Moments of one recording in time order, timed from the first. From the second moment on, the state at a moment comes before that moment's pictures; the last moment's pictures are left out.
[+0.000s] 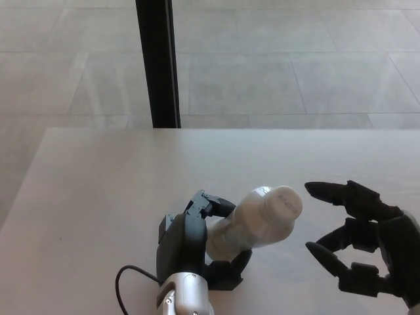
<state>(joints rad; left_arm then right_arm) -0.25 -0.07 -0.38 0.15 0.32 0.41 0.42 0.06 -0.28 0.09 -0.36 -0.15 0.11 0.05</state>
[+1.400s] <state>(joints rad) -0.26 -0.07 -0.40 0.19 0.35 0.38 0.45 -0.02 -0.28 0.15 -0.36 -0.25 0.16 0.06</state>
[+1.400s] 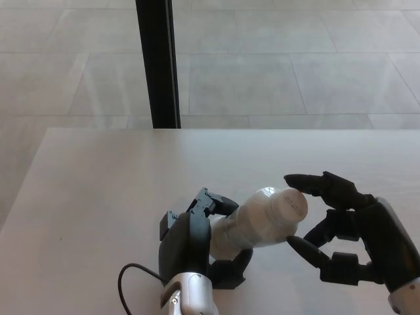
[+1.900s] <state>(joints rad) -0.26 -0.07 -0.41 0.20 0.36 0.37 0.46 -0.01 -0.26 0.15 -0.33 -0.24 0.12 0.06</state>
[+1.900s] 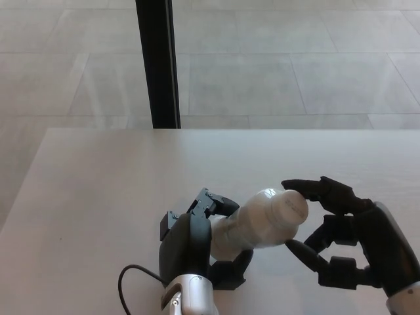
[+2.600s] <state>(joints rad) -0.26 -0.07 -0.41 0.22 0.36 0.36 0.48 -0.03 -0.24 0.14 -0.32 -0.23 0.06 0.06</state>
